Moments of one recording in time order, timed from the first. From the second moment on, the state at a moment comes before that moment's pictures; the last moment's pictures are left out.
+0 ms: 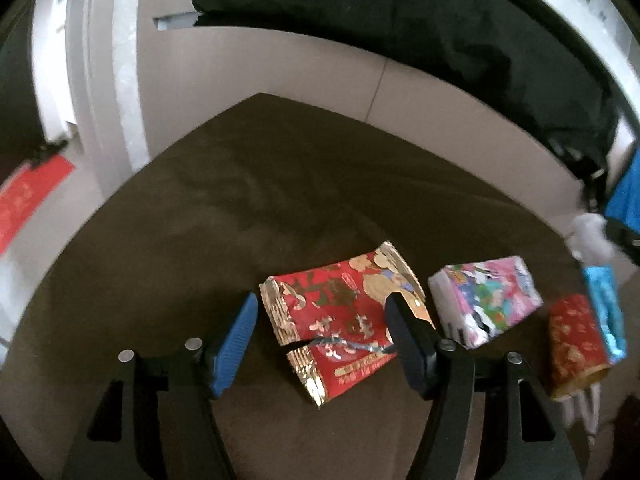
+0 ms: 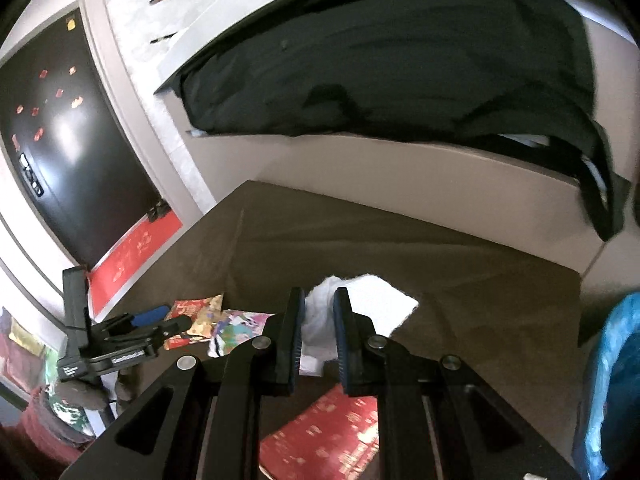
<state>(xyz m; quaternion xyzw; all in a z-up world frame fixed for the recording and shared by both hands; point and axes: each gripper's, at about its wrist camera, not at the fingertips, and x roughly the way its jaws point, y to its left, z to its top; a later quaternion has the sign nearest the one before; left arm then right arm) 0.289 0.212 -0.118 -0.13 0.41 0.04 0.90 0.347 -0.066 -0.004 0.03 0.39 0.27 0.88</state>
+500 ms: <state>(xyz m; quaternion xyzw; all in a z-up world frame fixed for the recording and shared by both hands) 0.245 0.178 -0.045 -0.10 0.33 0.04 0.94 0.309 -0.099 0.016 0.04 0.35 0.29 0.89</state>
